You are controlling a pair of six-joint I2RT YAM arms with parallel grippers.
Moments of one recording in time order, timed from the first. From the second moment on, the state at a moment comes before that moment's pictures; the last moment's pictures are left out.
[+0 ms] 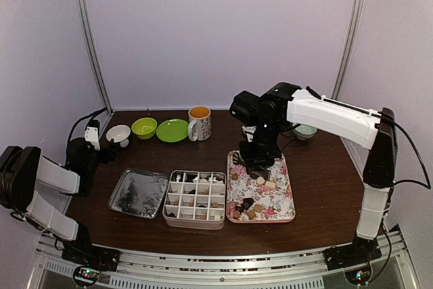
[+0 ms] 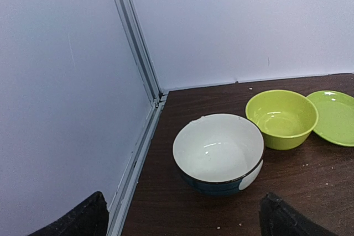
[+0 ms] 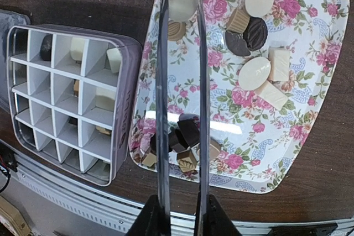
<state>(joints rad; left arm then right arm) 0.01 1.42 0.30 0.97 -0.15 0.18 0.87 1.93 1.83 -1.32 -0.04 0.69</state>
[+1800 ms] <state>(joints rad) 0.01 1.42 0.30 0.97 -0.15 0.18 1.08 2.03 2.01 -1.41 -0.53 0.52</state>
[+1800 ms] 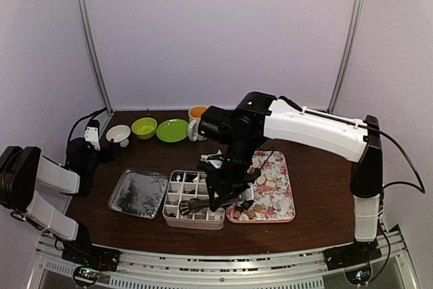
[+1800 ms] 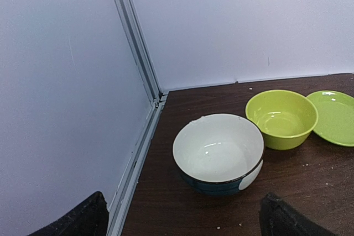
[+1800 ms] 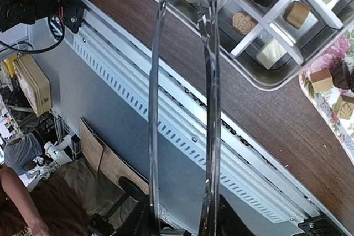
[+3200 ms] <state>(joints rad) 0.01 1.42 0.30 0.97 -0.15 0.18 0.73 1.82 1.54 -1.20 0.06 0.72</state>
